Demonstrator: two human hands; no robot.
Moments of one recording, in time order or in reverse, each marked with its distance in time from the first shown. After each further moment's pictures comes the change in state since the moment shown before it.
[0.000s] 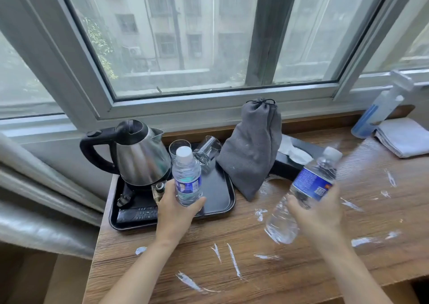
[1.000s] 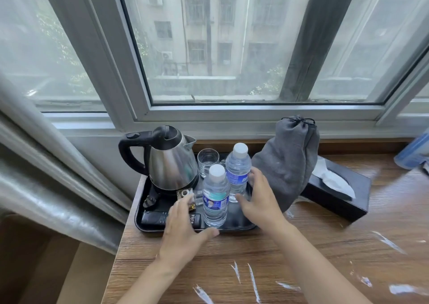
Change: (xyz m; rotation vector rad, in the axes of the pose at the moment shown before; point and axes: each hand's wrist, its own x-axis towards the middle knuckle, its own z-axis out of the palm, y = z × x) left_hand -0.012 -0.025 -0.038 0.240 -0.074 0.045; right_hand 0.028 -0.055 0.160 0.005 -0.483 -0.520
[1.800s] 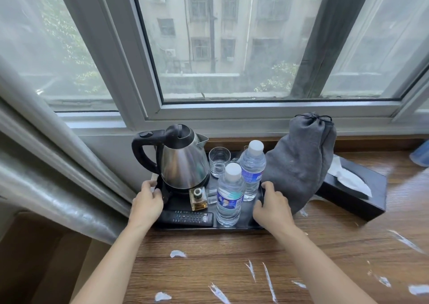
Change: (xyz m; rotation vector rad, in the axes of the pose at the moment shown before) left_hand 0.081 -0.081 -0.080 0.134 0.055 -0.446; right_hand -0.007 0.009 0.025 -0.344 -0.067 0.354
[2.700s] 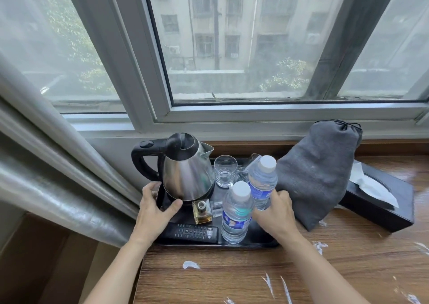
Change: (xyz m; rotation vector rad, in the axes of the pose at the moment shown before) left_hand 0.004 -0.026 -0.010 -0.258 -0.035 0.181; right_hand 0.009 -0.023 0.019 0.203 0.020 -0.076
